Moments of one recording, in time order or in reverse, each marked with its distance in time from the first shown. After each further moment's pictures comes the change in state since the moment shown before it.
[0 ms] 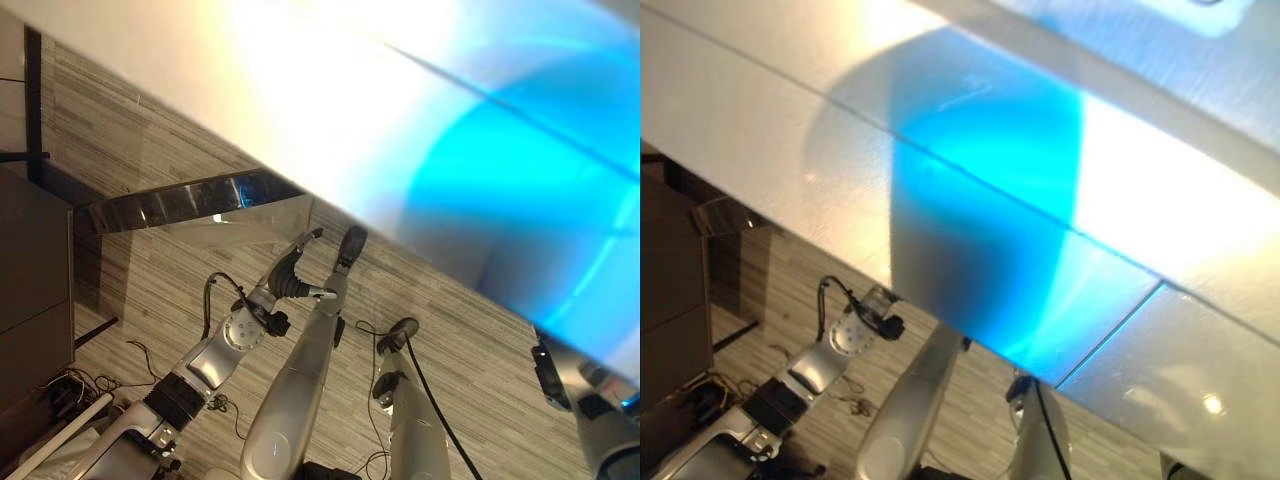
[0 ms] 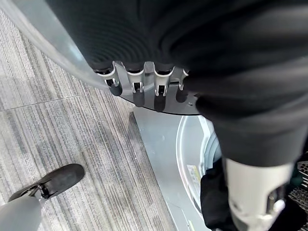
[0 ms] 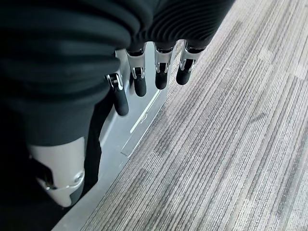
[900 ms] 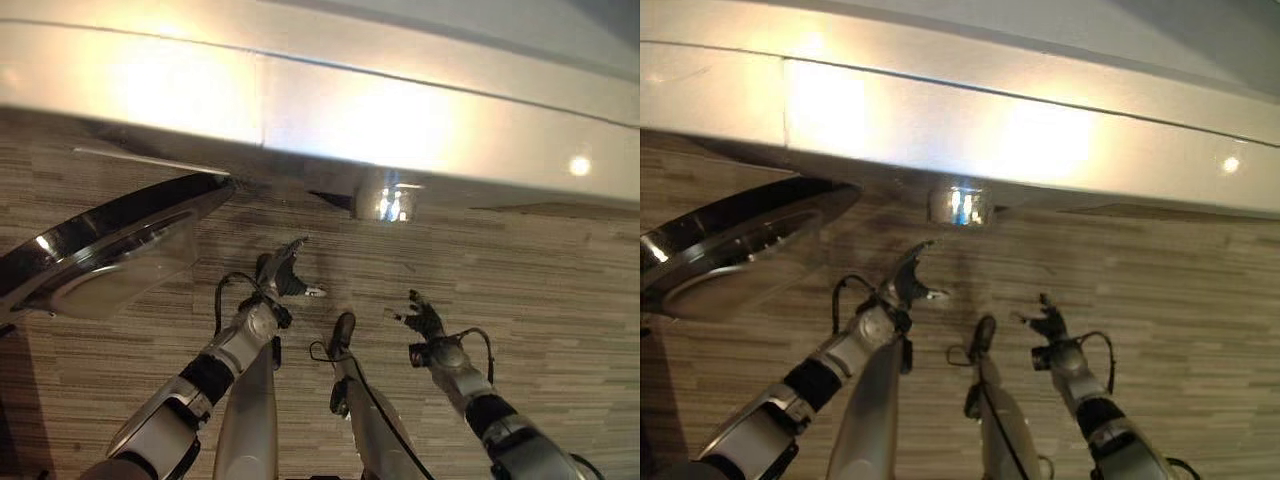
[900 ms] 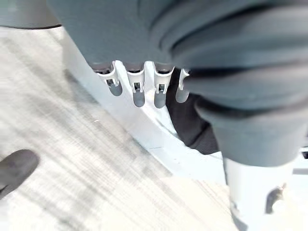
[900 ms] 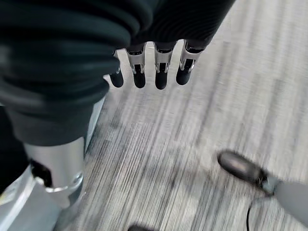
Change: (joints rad) left arm -0.164 -0.151 -0.058 0.357 0.194 0.113 0.116; right arm 0.381 0.260 0.123 -0.356 -0.043 -0.043 0.066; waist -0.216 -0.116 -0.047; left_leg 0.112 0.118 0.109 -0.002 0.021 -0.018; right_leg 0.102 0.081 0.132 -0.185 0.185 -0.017
